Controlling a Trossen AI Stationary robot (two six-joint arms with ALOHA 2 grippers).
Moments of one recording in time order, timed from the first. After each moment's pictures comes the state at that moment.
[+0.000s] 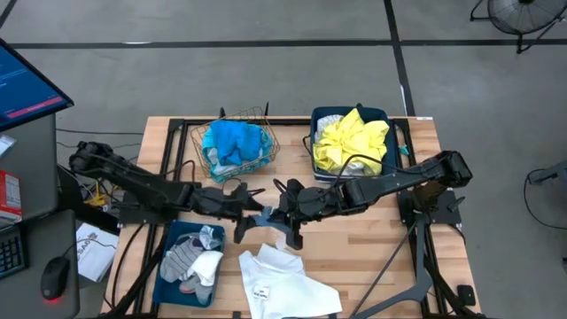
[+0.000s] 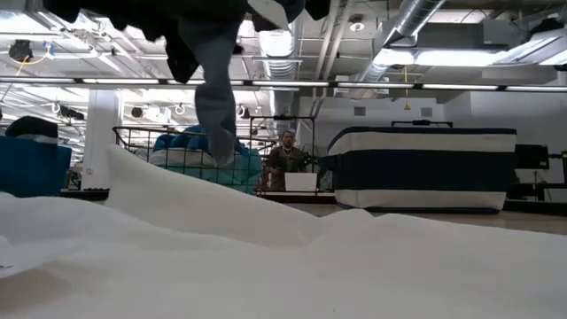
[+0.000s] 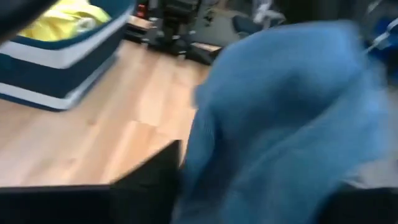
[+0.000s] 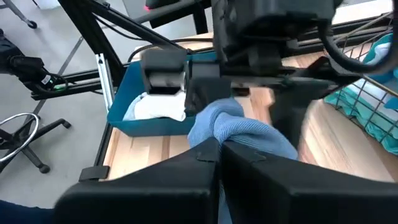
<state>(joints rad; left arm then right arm) -0.29 1.25 0.62 0.32 -0.23 -0.40 0.28 1.71 1.45 -0.26 0.16 0.32</state>
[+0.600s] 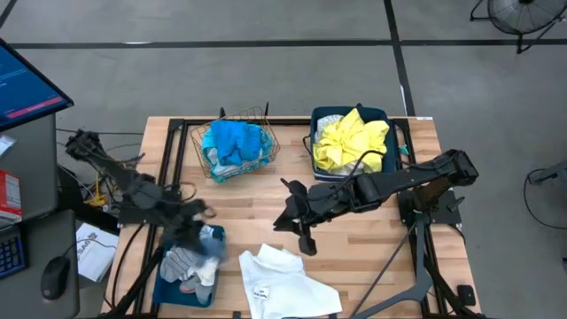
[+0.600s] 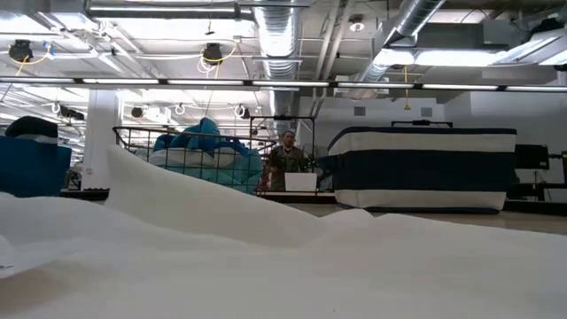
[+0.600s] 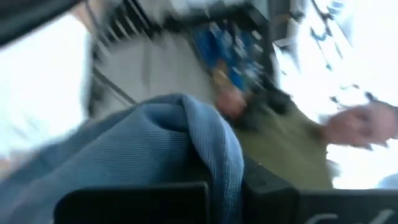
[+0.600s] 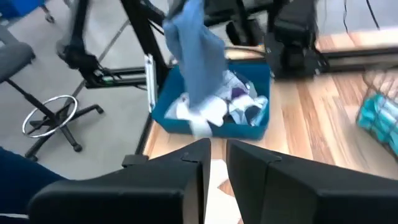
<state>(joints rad) -0.60 0.74 0.62 0.02 0.11 -1.23 0.30 1.66 1.56 -0.39 0.05 0.24</state>
